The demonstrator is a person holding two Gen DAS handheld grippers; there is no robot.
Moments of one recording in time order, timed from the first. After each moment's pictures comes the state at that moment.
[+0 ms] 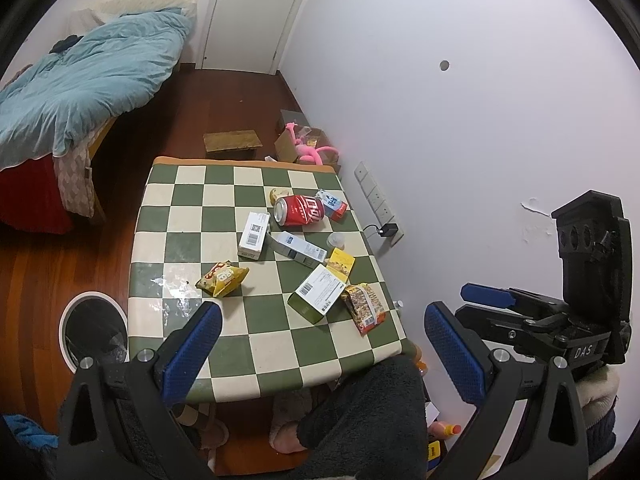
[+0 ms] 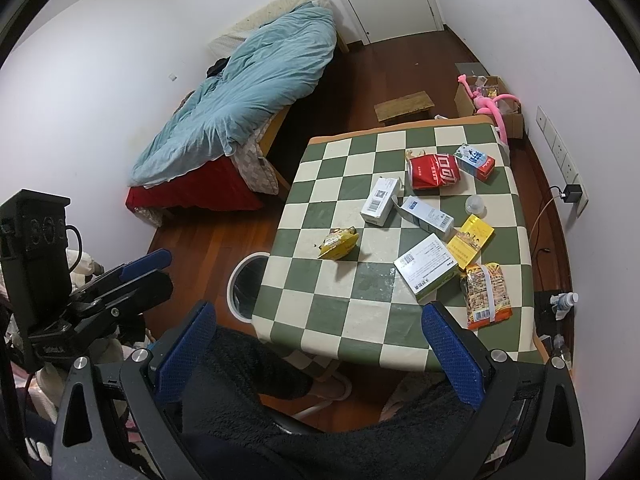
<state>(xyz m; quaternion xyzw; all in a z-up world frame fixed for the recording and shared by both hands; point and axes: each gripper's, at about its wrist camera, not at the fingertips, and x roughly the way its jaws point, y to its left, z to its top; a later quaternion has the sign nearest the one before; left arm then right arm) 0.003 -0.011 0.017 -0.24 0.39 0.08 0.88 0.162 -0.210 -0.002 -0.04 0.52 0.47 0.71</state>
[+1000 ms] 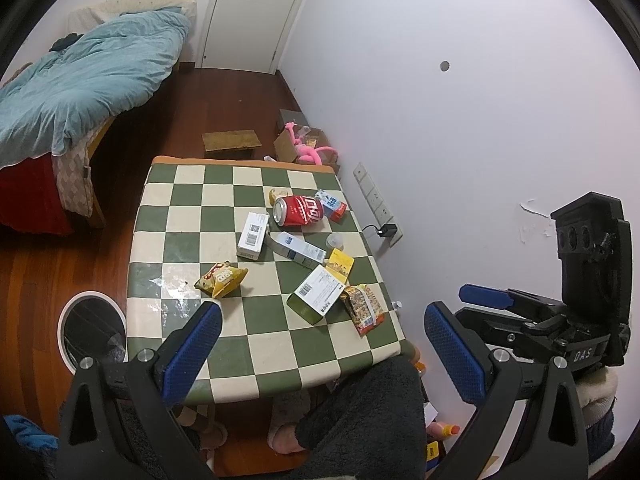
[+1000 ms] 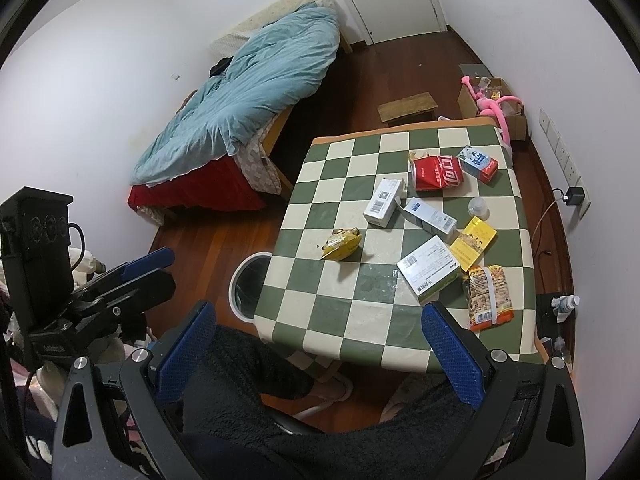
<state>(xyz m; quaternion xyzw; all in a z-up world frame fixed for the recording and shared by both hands) 0.006 -0.012 0.018 -0.24 0.39 0.08 0.88 0.162 -0.210 -0.001 -0.04 0.52 0.47 0.71</state>
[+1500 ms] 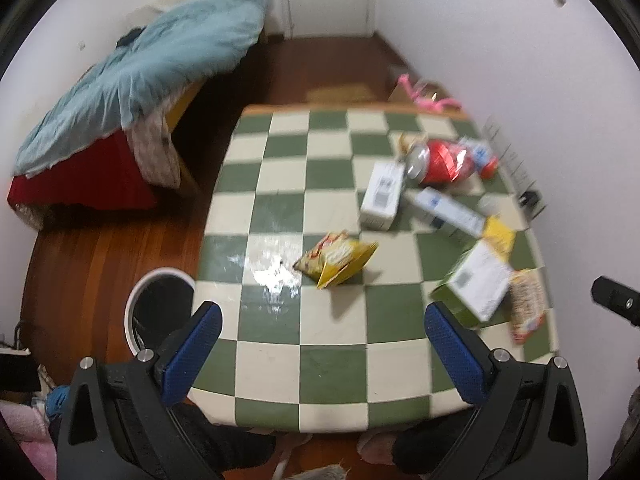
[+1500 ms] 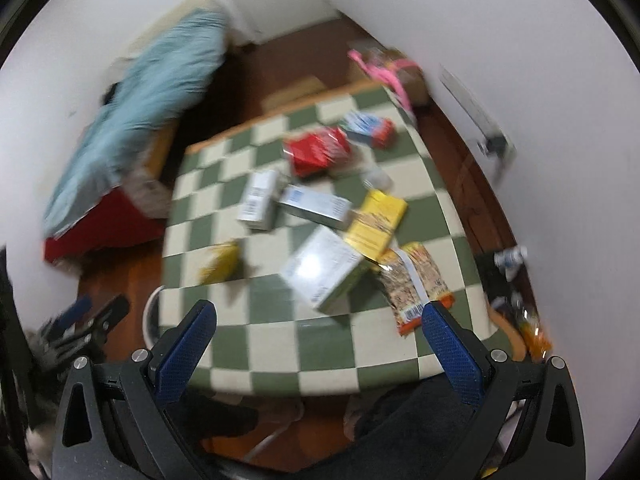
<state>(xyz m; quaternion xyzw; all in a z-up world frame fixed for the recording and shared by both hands) 0.077 0.027 -0.140 -0.15 0.50 0.28 0.81 0.225 -0.203 -0.106 -0.02 0.56 0.28 0.78</state>
